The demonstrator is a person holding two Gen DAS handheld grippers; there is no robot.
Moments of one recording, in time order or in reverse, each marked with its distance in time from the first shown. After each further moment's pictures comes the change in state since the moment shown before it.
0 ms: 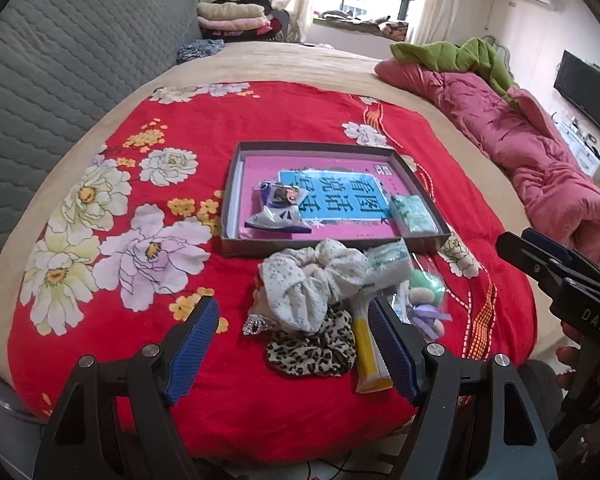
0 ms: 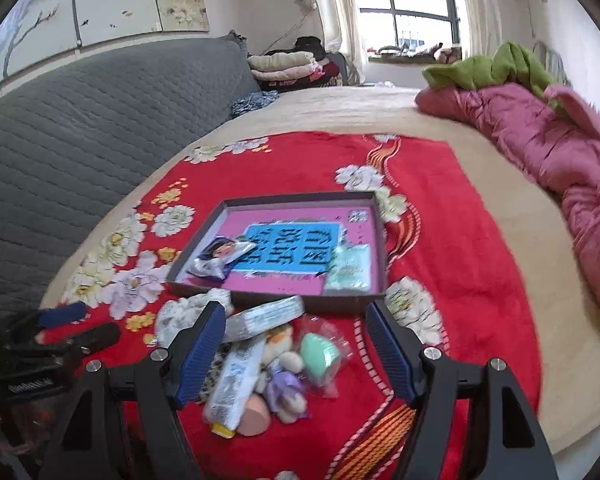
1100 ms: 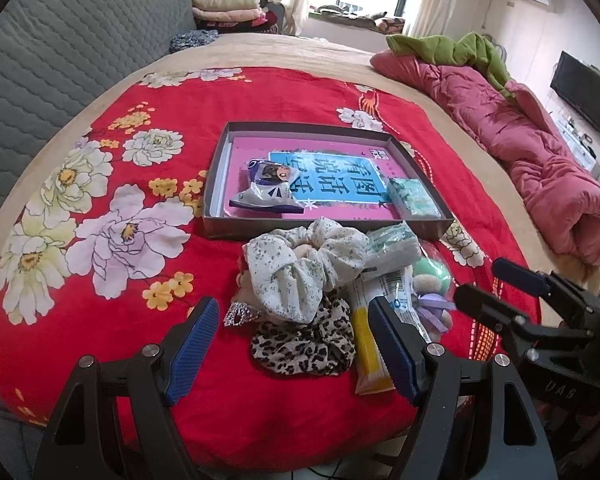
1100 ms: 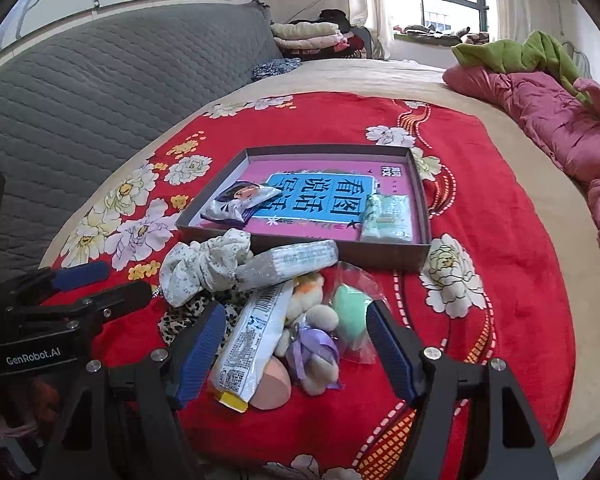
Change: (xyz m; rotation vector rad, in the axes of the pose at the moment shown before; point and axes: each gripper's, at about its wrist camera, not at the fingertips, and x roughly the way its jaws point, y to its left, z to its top) left arm 0.034 0.001 -0.016 -0.014 0.012 -0.039; right arm 0.039 0.023 -0.038 -0.076 0.103 0.031
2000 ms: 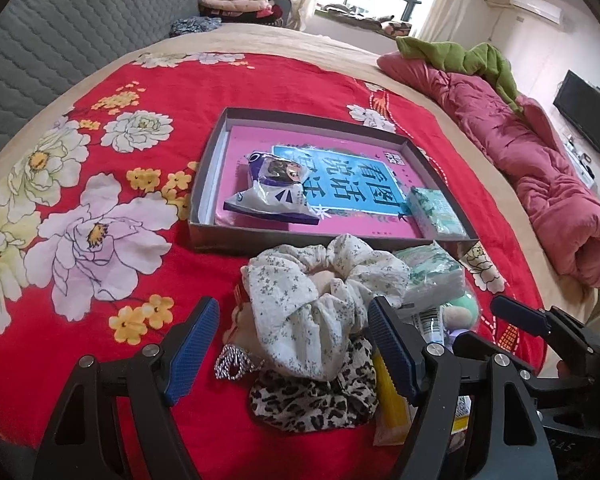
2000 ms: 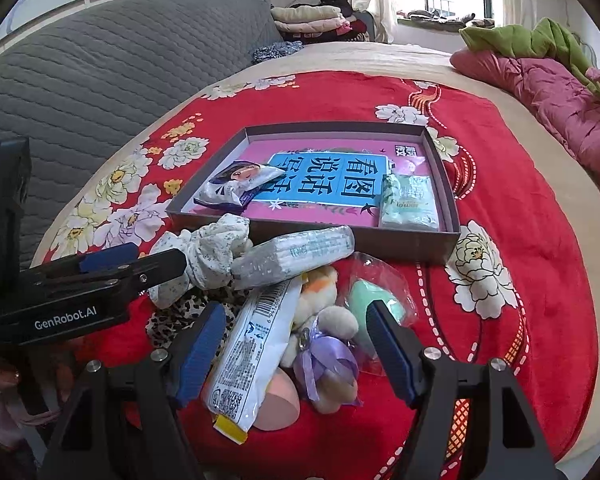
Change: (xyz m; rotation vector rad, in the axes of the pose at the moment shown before) left arm 0.060 0.020 0.017 -0.056 0.004 -0.046; right arm 0.039 0.004 0.002 0.010 0.057 0.009
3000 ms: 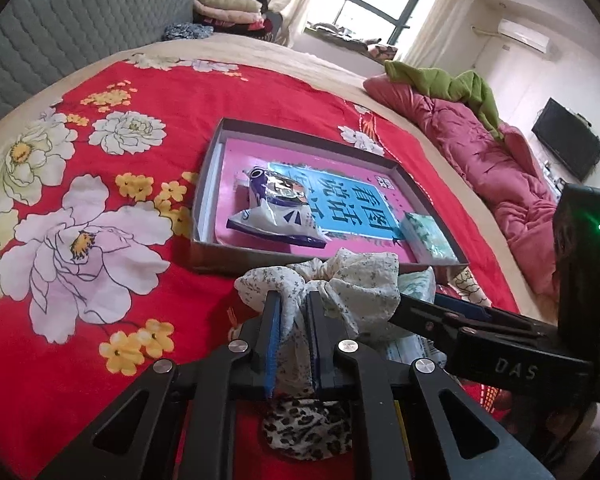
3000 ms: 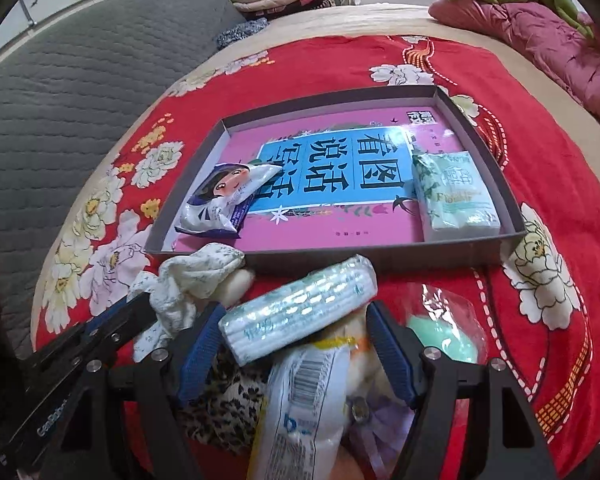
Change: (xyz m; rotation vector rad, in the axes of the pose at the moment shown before) left arm 0.012 0.032 0.003 -0.048 -0.067 -0.134; right arm 0.064 0.008 0.038 0.177 0.101 0.012
